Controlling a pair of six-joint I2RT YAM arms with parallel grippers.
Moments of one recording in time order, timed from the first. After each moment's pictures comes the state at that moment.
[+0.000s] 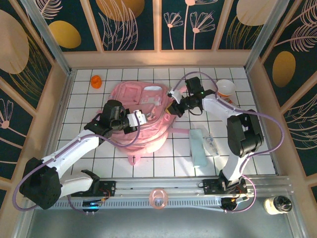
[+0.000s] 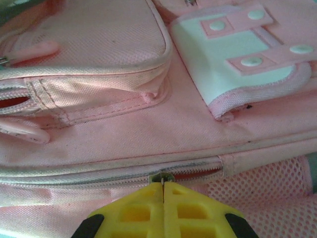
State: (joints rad) left arm -0.51 1.19 0.75 -0.19 0.36 0.80; right arm 0.42 1.77 1.27 -0.49 -0.71 -0.46
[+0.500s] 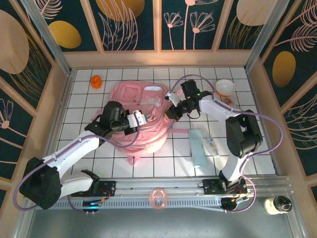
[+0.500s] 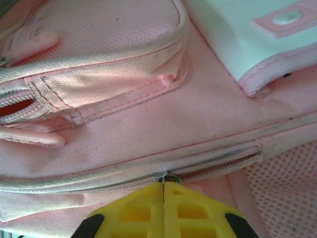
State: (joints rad) left arm -0.51 1.19 0.72 -0.15 0.39 0.74; right arm 0.46 1.77 1.24 -0.53 -0.70 -0.32
